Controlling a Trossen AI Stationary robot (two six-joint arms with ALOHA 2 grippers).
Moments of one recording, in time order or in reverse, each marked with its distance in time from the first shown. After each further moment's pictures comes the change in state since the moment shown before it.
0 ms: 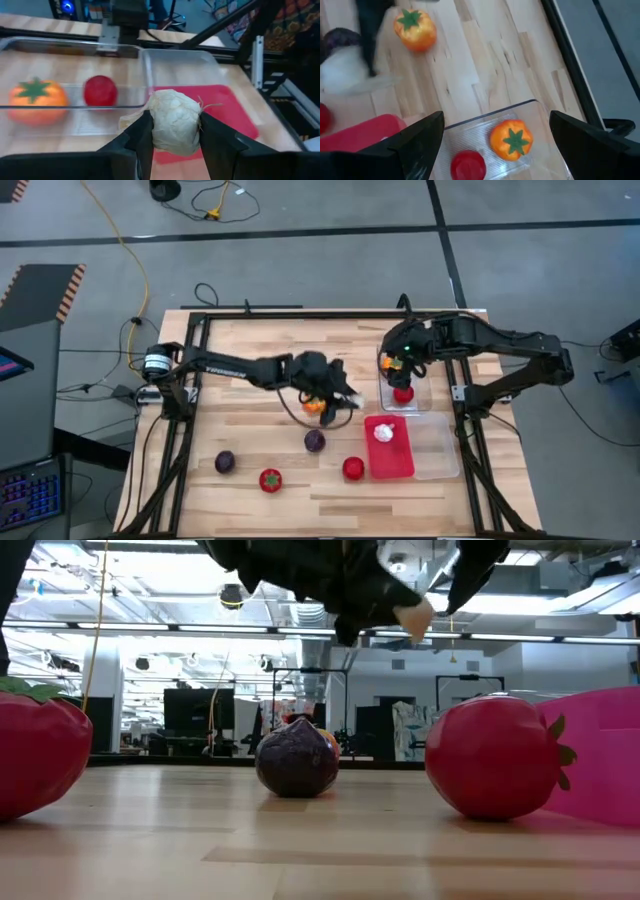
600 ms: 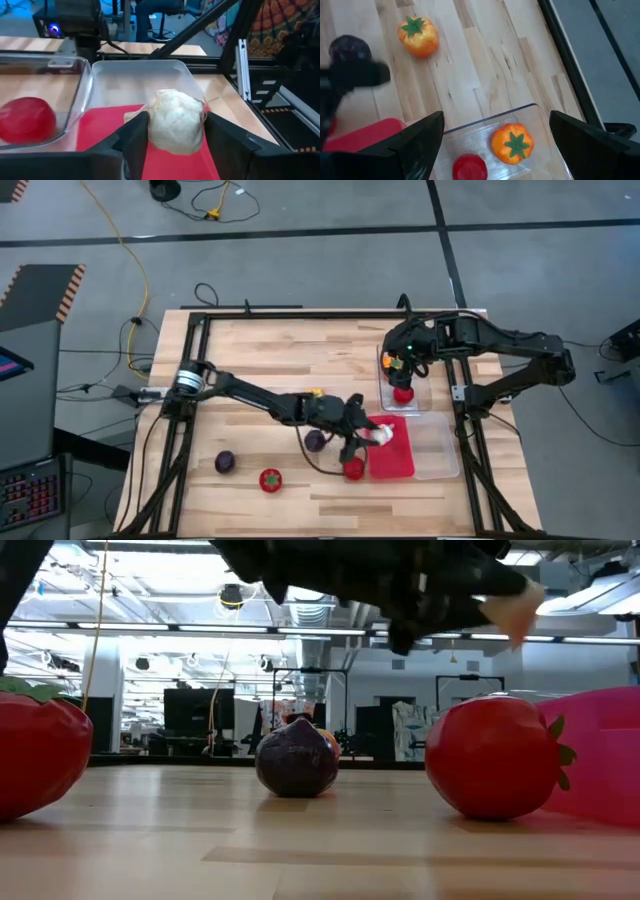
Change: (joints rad) left arm -0.194 0.270 0.123 0.263 -0.166 -0.028; right arm 0.004 -0.012 0.000 0.018 -0.003 0.001
